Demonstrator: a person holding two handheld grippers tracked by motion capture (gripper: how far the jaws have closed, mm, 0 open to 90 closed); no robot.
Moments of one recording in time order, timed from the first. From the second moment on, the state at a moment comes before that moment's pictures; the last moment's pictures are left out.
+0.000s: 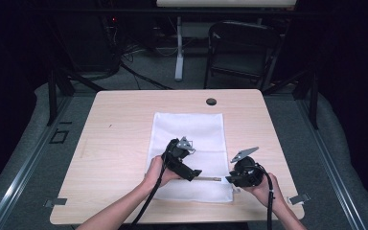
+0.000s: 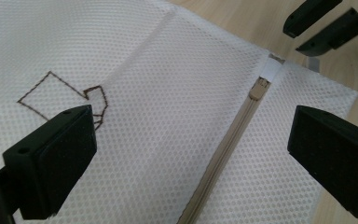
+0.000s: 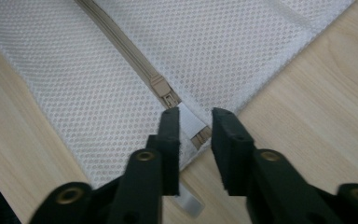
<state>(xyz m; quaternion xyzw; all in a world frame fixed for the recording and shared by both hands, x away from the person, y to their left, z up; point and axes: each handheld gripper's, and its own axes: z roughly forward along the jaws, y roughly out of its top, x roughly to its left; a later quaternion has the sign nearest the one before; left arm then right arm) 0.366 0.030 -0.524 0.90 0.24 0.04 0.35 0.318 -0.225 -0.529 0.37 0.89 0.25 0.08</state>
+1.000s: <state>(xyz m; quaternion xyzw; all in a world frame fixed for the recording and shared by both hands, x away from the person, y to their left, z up) 0.363 -0.021 -0.561 0.93 0.14 0.00 0.34 0.328 -0.217 -0.554 0.38 0.89 0.24 0.06</state>
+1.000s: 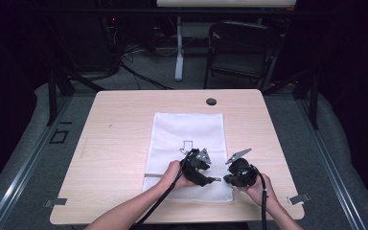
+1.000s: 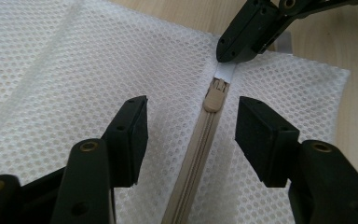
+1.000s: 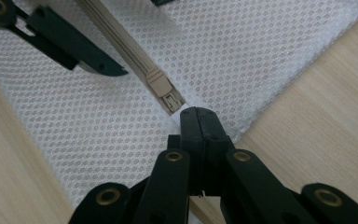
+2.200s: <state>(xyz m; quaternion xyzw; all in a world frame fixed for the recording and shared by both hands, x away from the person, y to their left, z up) 0.360 -0.045 -0.568 0.94 0.10 -0.02 0.33 0.328 -0.219 -0.558 0.39 0.88 0.25 0.05</state>
